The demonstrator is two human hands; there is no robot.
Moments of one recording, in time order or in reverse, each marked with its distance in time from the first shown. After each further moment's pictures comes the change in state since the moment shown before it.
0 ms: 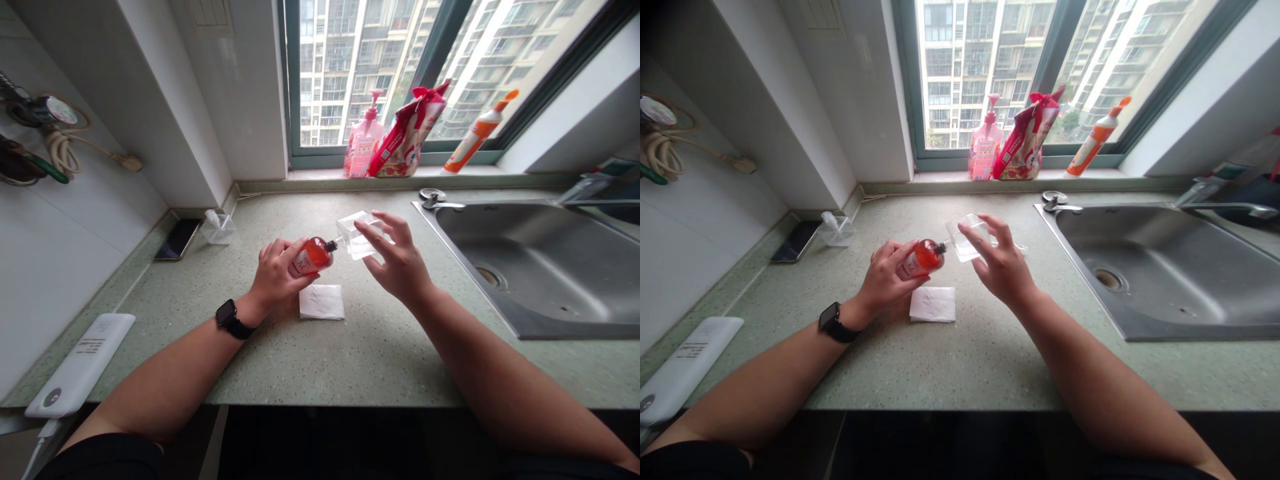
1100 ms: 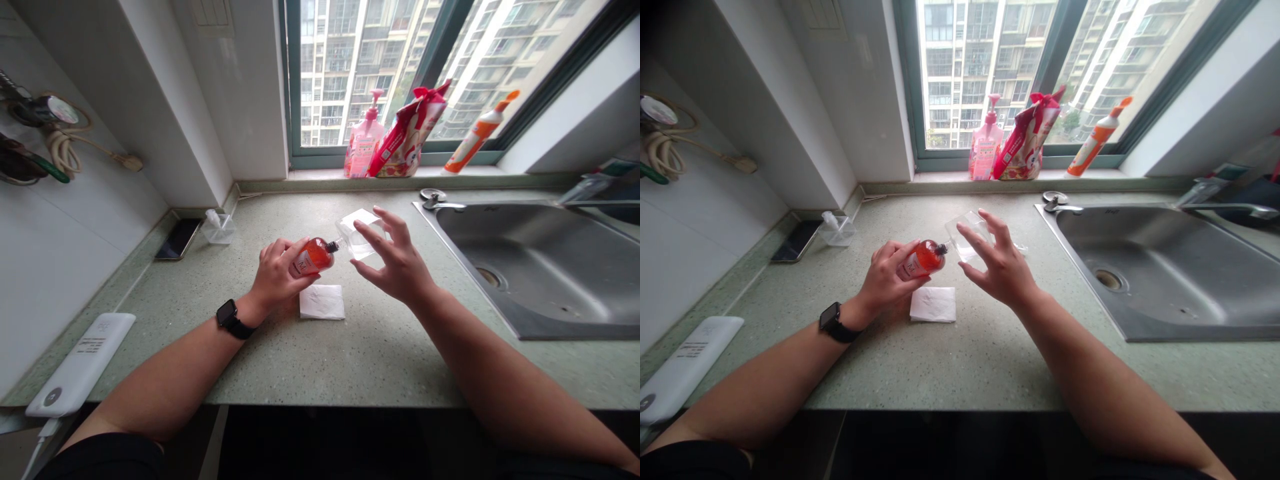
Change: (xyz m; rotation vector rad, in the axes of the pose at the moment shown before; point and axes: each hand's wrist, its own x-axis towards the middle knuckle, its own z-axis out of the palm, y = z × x) left_hand 0.000 0.001 -0.001 0.009 0.001 0.002; right_hand 0.004 -0.004 -0.005 0.068 -0.022 -0.050
